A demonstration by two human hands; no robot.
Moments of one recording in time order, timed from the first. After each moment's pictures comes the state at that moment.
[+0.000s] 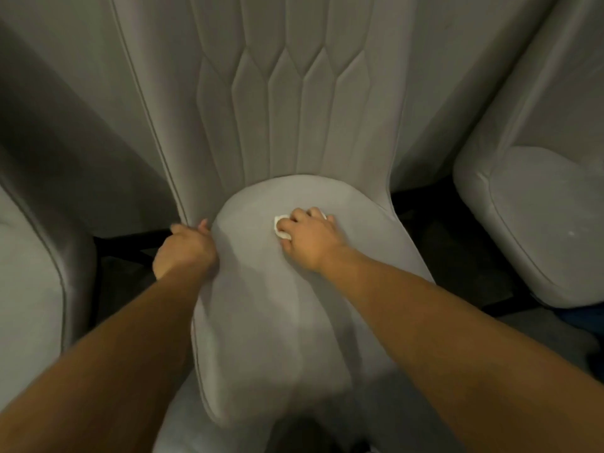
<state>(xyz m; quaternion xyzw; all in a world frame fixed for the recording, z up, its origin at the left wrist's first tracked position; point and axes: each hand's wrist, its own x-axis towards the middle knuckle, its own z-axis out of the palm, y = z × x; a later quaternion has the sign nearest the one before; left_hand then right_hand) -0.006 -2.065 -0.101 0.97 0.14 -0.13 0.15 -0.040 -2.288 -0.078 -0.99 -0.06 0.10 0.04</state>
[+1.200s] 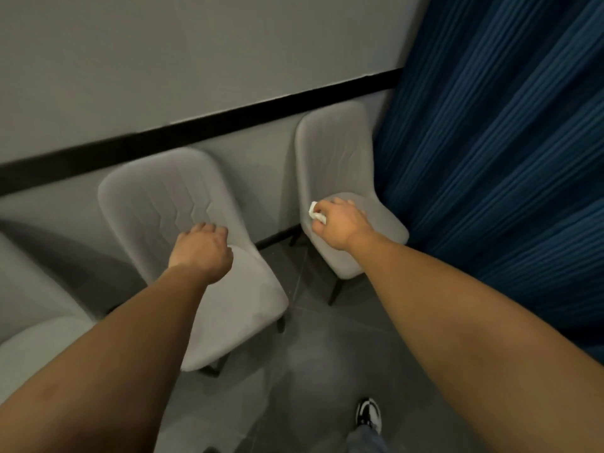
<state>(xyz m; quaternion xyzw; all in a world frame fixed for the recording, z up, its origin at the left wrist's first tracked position) -0.234 -2.270 0.457 0.96 -0.28 -0.06 -0.06 -0.330 -2.542 0.477 -0.97 0.18 0.05 0.16</state>
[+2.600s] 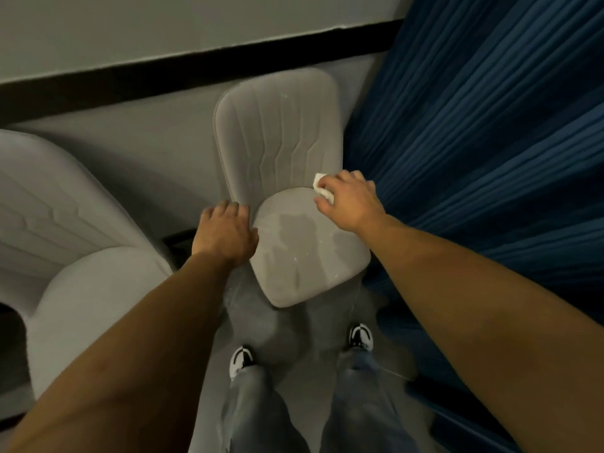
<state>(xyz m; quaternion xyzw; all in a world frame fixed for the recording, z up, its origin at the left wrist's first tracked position) -0.114 -2.678 0.347 0.95 -0.27 -0.13 -0.01 -0.162 -2.938 0.375 -0.99 0.10 0.07 0.10</state>
